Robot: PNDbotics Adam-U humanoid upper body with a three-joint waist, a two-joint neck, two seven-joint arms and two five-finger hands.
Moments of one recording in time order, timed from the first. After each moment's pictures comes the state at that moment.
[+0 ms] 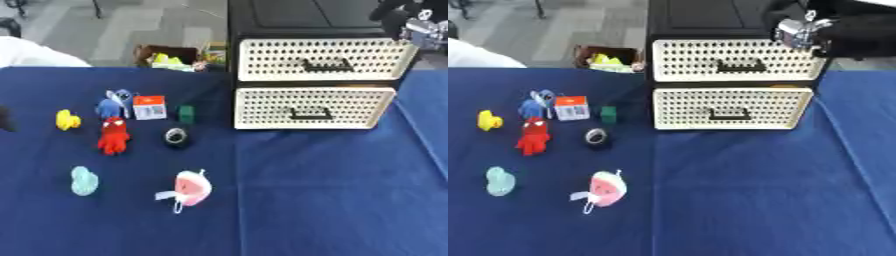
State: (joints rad) left arm -0.29 0.24 0.20 -1.98 0.07 -0.08 0.02; right arm -0.87 -1.01 0.20 -1.97 0.30 0.31 0.73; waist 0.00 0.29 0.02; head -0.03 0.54
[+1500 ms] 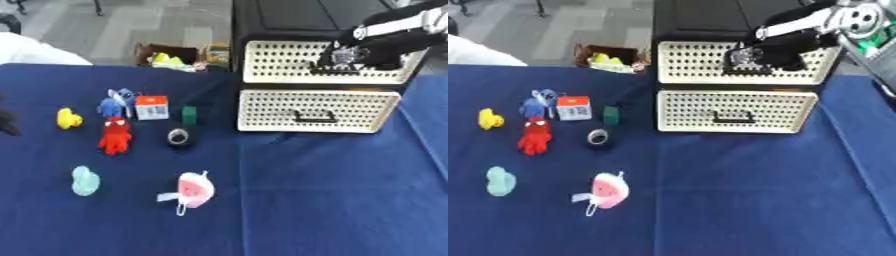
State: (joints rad) left arm -0.29 0.25 0.19 -1.98 0.07 -0.07 0.01; right arm -1.15 -0.85 0.46 -1.41 0.27 0.19 0.90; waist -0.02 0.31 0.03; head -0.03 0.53
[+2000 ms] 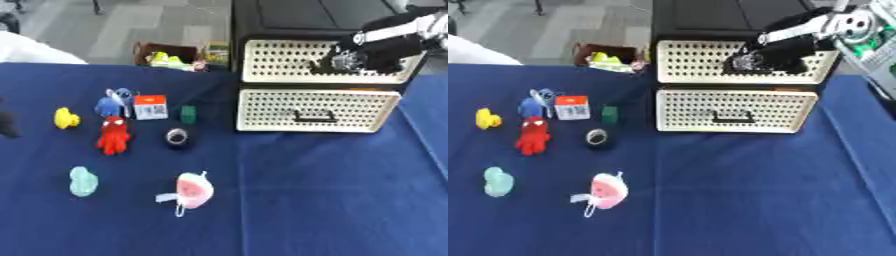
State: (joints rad) left arm -0.29 0.25 0.19 -1.98 0.07 -0.07 0.00; right arm -1.15 -0.84 0.46 -1.36 0.31 0.12 0.91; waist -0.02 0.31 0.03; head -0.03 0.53
